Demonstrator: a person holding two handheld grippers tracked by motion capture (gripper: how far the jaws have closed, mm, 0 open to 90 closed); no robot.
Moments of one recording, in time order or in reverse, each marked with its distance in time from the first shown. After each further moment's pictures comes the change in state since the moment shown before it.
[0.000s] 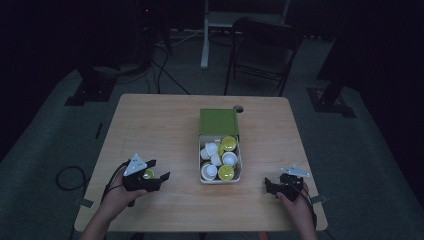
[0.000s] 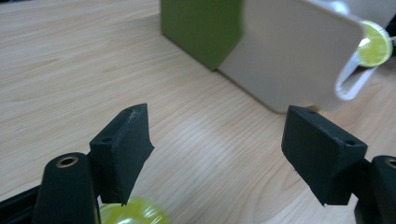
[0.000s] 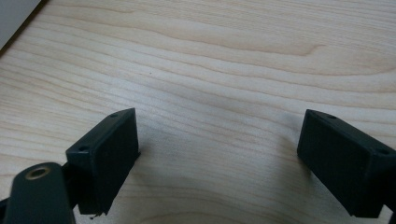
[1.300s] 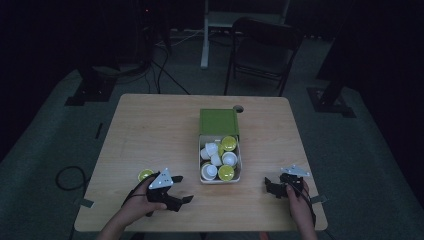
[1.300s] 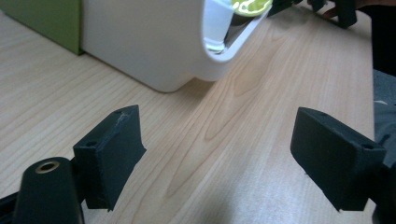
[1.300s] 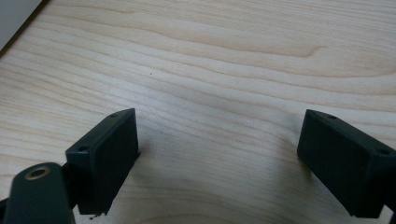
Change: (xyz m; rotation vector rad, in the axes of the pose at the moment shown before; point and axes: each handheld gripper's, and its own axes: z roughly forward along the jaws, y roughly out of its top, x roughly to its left) left arm -0.053 -0.015 0.040 0.085 -0.271 0.134; right arm -0.001 0.001 0.001 0.001 0.006 -0.007
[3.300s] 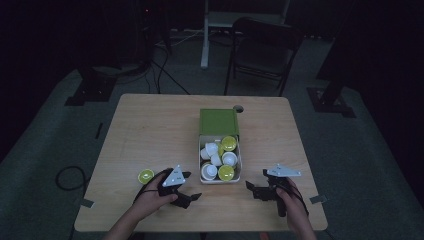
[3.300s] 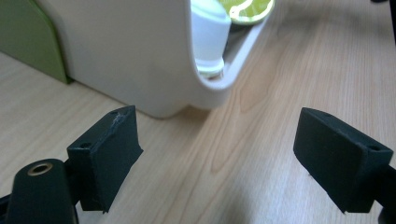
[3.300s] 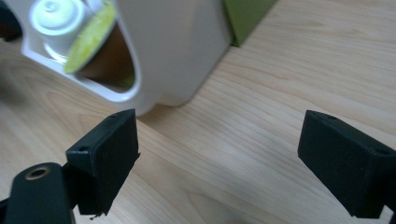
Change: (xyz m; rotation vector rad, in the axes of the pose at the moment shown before) left arm -0.004 0.020 0.023 0.020 0.017 0.103; right arm 0.048 0.023 -0.025 -0.113 0.353 -0.128
